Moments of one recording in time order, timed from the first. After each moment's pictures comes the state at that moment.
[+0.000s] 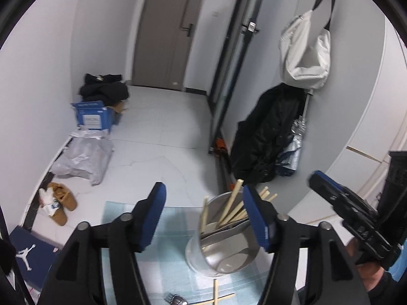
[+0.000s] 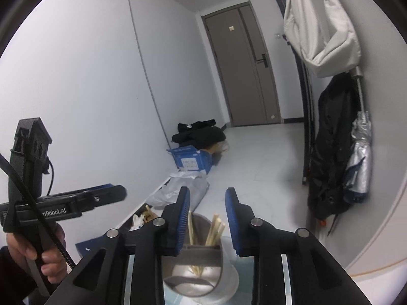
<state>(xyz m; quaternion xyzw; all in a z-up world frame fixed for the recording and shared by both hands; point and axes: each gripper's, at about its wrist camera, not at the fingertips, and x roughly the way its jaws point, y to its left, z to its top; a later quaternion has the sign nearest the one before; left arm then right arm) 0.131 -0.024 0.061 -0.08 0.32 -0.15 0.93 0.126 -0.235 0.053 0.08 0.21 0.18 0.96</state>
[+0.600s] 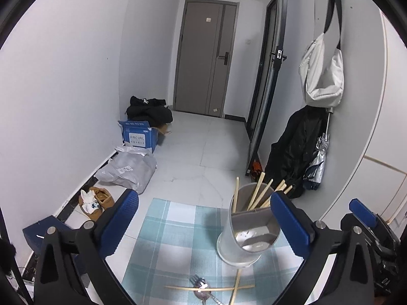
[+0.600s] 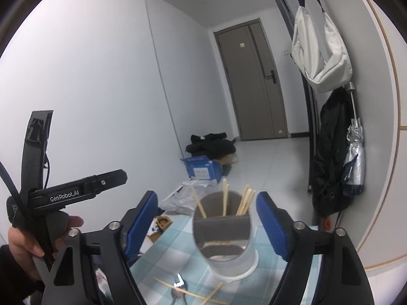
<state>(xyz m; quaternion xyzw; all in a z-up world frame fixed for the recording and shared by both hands) 0.054 -0.013 0.064 -0.06 0.25 -0.04 0.97 0.025 -0.213 0.052 0.07 0.16 0.20 0.96</state>
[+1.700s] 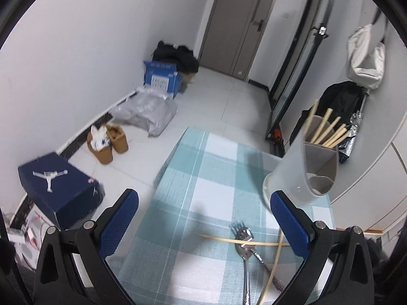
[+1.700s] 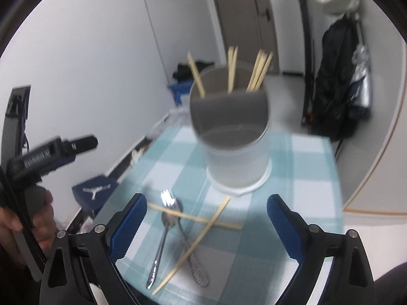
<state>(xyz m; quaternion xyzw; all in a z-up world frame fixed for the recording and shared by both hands) 0.050 0.060 -0.045 -0.15 0.37 0.01 0.92 0.026 -0.161 -0.070 0.03 0.36 0.18 0.91</state>
